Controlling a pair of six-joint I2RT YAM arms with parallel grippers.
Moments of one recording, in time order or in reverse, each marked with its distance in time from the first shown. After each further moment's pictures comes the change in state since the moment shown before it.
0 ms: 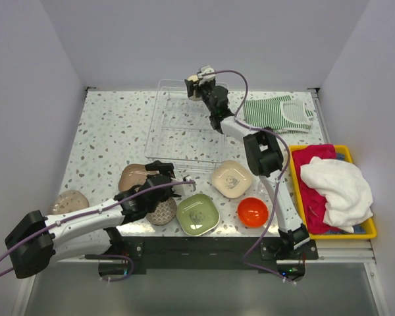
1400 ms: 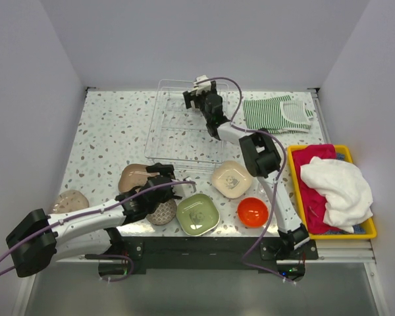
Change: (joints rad) left arm 0.000 0.018 -0.023 0.023 0.025 -0.033; right arm 0.031 0.018 -0.074 -0.066 0.134 -0.033
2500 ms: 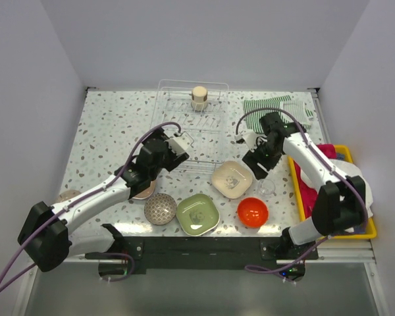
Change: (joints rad) left arm 0.251 0.152 0.322 0.014 0.169 -0.315; right arm -0.240 -1.081 -0.748 -1.773 -0.299 -0.484
